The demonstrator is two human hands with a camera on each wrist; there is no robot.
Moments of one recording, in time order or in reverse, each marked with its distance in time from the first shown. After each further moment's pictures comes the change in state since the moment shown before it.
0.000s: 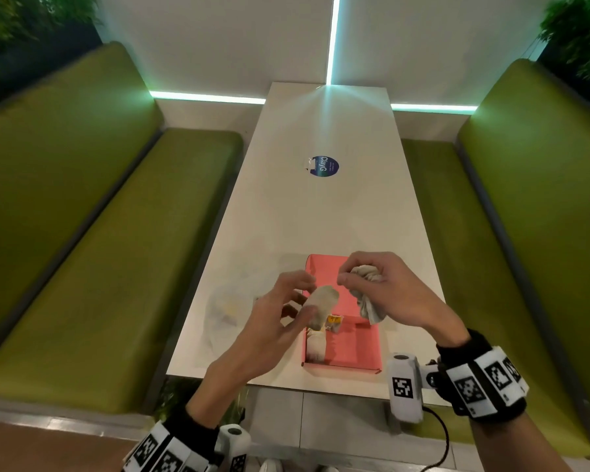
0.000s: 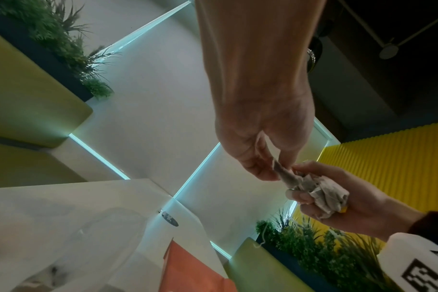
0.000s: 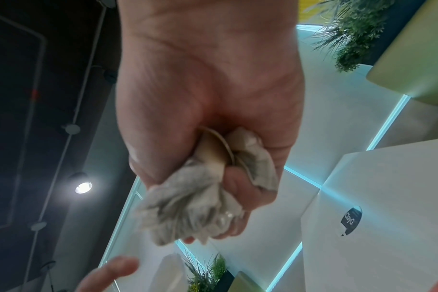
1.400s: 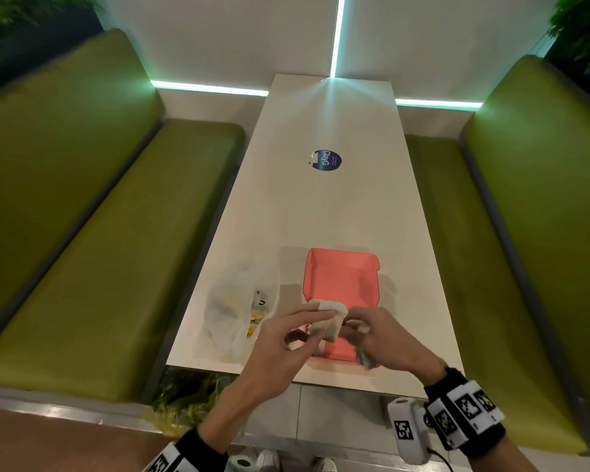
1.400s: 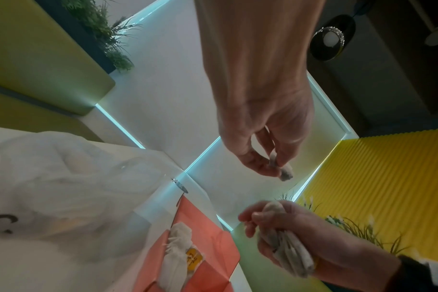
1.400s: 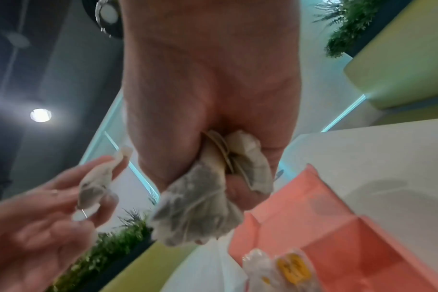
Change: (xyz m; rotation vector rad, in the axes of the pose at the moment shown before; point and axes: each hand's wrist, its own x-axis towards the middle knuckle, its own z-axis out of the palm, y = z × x) left_hand -0.033 -0.021 0.031 -0.163 0.094 -0.100; right_hand -0.030 0.078 0.037 -0.276 -0.118 0.174
